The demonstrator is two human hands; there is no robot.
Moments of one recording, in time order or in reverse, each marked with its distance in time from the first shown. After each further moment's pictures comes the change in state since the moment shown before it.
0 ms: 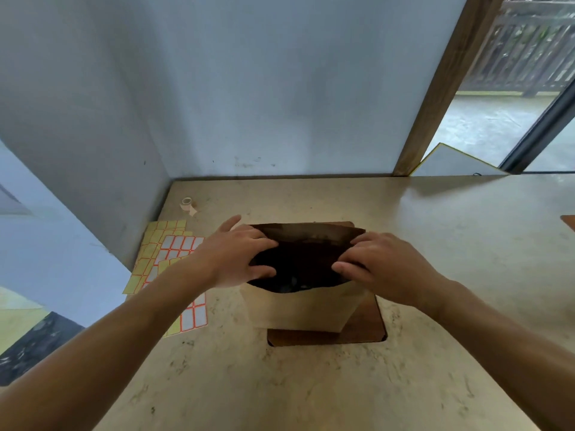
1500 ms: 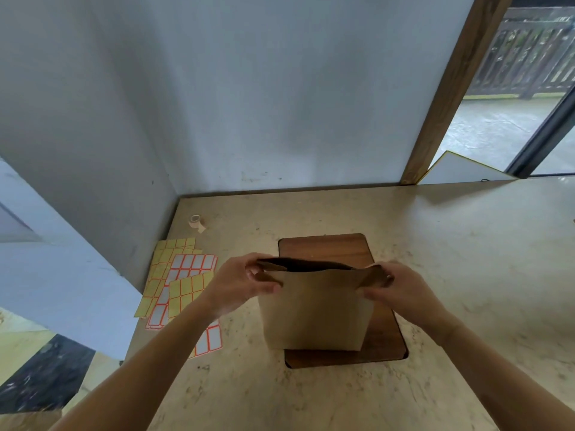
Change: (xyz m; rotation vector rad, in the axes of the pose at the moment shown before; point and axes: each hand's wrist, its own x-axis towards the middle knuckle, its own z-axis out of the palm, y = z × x) left_hand -0.013 -0.025 0.039 -1.093 0.149 -0.288; right_hand 0.007 0.015 0.058 0.752 0.132 0.470
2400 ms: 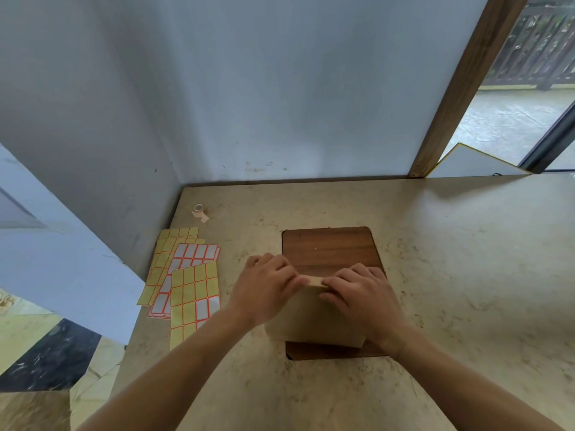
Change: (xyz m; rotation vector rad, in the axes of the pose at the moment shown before) left_hand 0.005 -0.007 0.047 0.852 0.108 0.313; right_hand -0.002 -0.015 0.060 -0.757 0.062 -0.422
